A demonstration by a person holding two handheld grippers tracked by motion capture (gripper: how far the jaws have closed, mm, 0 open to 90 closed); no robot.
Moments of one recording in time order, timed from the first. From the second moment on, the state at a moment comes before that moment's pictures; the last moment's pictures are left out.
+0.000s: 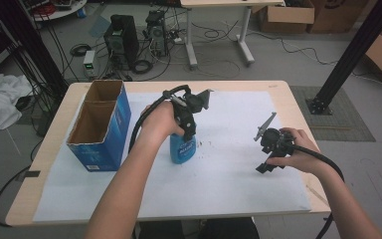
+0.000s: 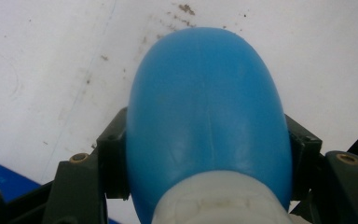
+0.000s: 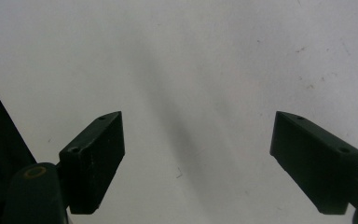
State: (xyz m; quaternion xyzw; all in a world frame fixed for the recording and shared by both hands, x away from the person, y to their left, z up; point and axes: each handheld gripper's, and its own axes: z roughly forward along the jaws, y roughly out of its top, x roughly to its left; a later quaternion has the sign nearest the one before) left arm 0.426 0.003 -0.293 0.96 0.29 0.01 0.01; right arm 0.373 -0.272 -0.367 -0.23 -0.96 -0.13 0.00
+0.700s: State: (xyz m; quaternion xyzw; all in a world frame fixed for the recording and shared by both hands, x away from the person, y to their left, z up) left arm 0.428 0.009 -0.253 0.95 0.31 0.02 0.02; right arm 0.371 -0.275 -0.360 -0.23 -0.96 -0.13 0.00
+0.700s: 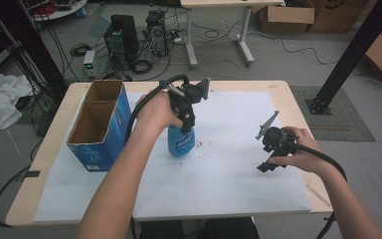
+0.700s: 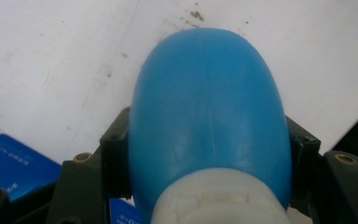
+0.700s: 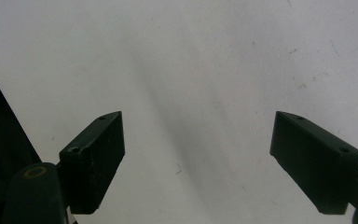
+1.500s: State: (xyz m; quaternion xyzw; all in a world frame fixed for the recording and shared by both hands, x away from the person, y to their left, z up) left arm 0.427 0.116 -0.125 0.85 0.52 0.04 0.04; right arm 0.372 -0.271 -0.343 -0.23 -0.96 -0.13 -0.01
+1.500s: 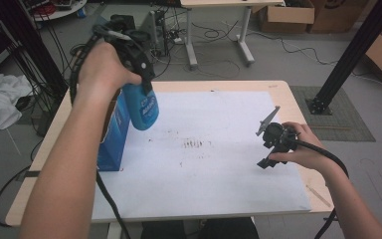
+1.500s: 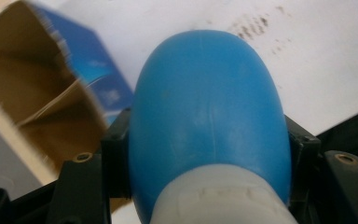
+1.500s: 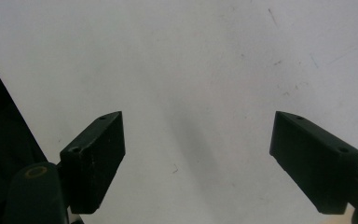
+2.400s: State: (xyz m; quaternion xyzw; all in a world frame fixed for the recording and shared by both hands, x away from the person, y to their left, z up) left arm 0.410 0.235 -0.100 0.73 0.67 0.07 0.04; right arm 0.373 -0.272 -0.342 -0.23 -0.96 -0.13 -0.01
